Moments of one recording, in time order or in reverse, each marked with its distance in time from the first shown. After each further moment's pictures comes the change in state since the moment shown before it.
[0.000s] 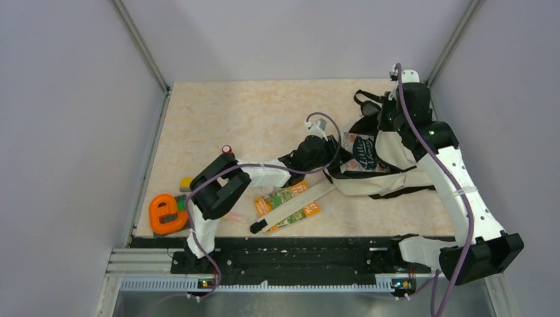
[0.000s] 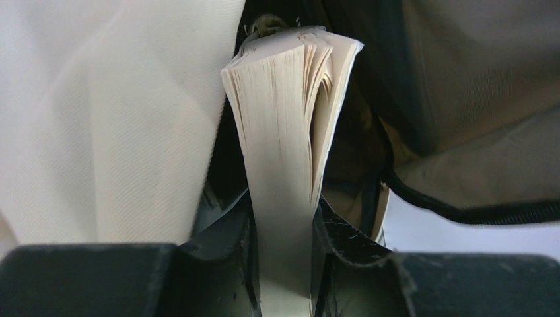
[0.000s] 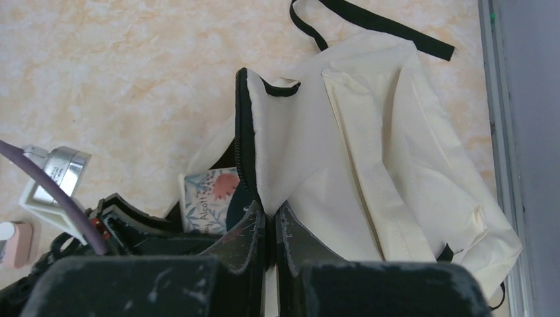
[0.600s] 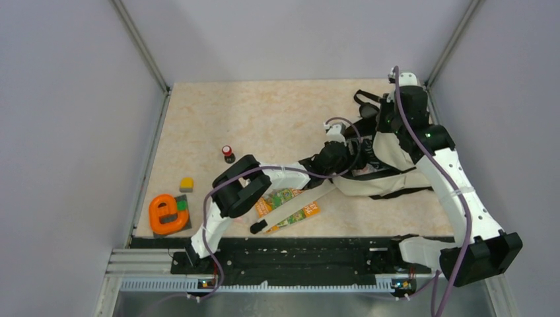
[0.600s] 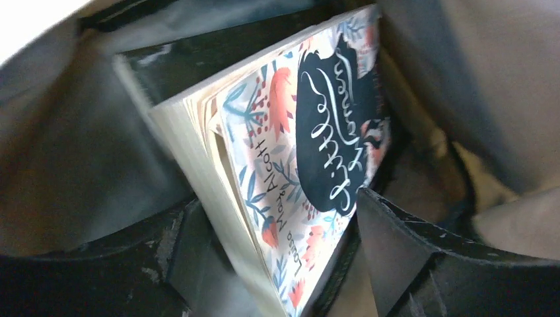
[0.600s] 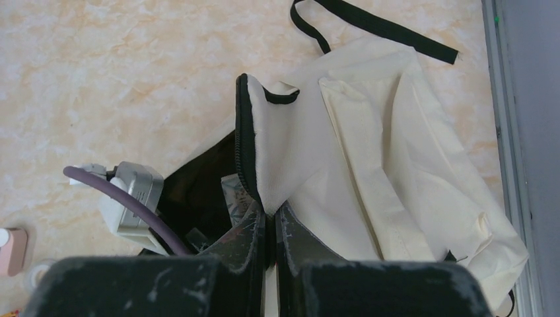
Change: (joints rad) left arm -0.098 0.222 0.268 -0.070 -0.238 0.179; right arm 0.000 -0.008 -0.064 0.073 0.000 -0.001
